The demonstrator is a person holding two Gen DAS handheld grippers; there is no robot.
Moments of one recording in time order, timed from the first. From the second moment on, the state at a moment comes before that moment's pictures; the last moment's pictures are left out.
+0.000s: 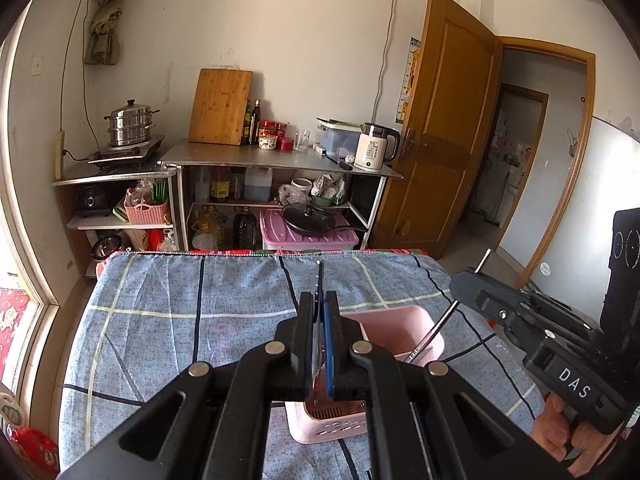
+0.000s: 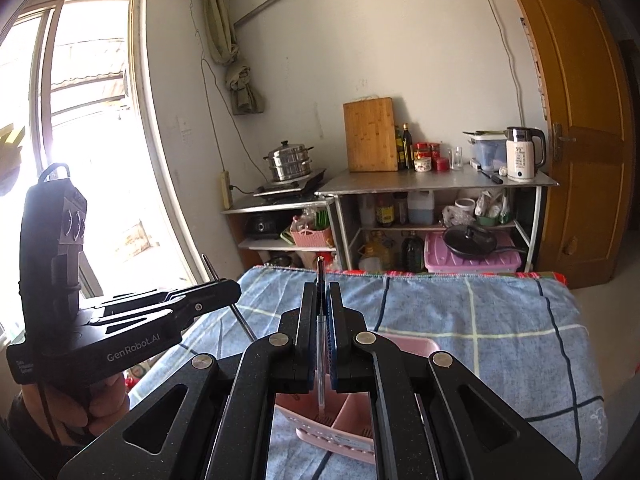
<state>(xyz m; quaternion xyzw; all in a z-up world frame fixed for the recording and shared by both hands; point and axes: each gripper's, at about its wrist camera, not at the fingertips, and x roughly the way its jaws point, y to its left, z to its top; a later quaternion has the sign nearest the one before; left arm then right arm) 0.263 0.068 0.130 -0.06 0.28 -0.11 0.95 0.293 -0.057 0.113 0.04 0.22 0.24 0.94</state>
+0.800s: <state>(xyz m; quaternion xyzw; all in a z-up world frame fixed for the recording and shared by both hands) 0.239 0.075 0.111 -0.06 0.27 -0.08 0.96 0.280 -0.073 0.091 0.02 0.26 0.24 0.94</state>
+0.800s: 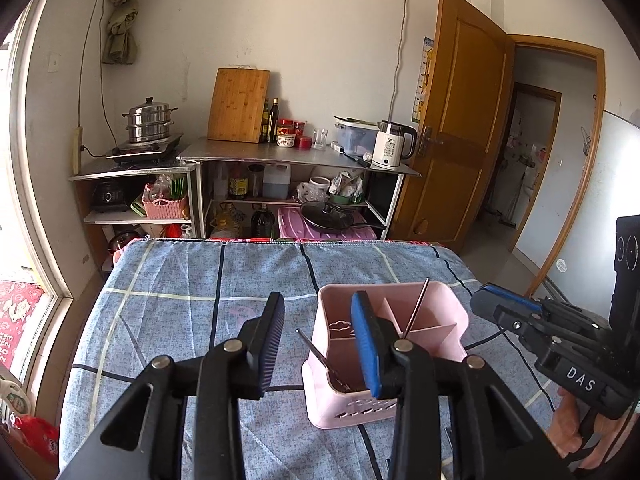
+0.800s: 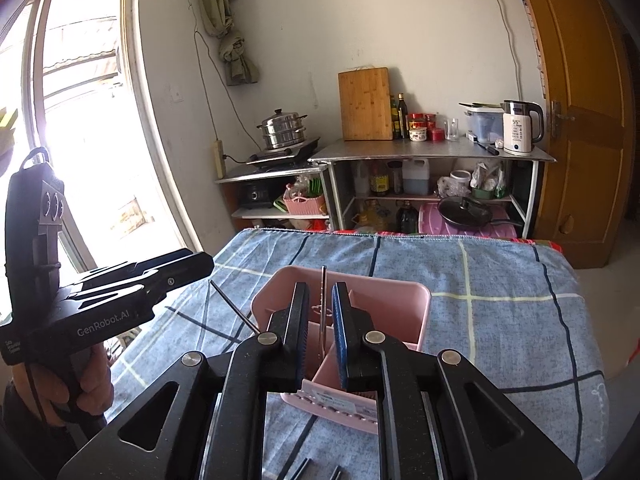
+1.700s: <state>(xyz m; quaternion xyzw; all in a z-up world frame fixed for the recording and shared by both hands) 0.085 0.008 0.029 -0.07 0.34 -0.16 0.93 0.132 -0.135 0.014 0.03 0.31 0.22 0.93</state>
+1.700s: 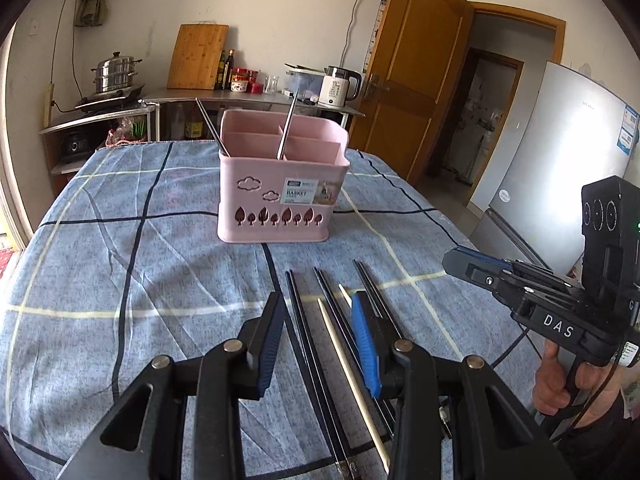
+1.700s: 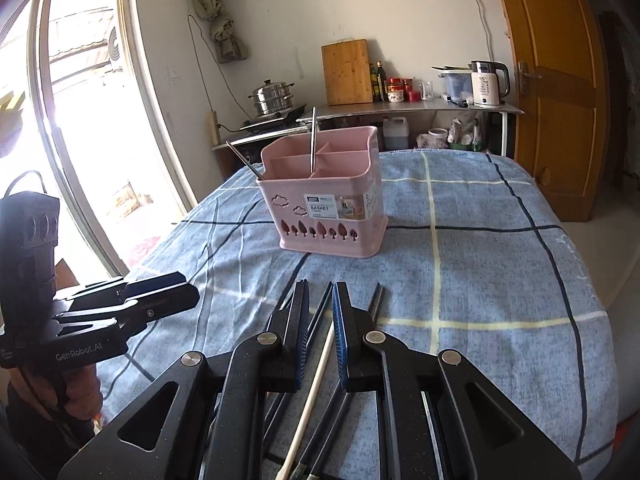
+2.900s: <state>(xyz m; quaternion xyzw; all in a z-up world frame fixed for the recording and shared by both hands) 0.147 -0.051 -0.043 -0.03 0.46 -0.15 0.87 0.153 -0.144 -0.020 0.05 0.36 0.21 0.91</state>
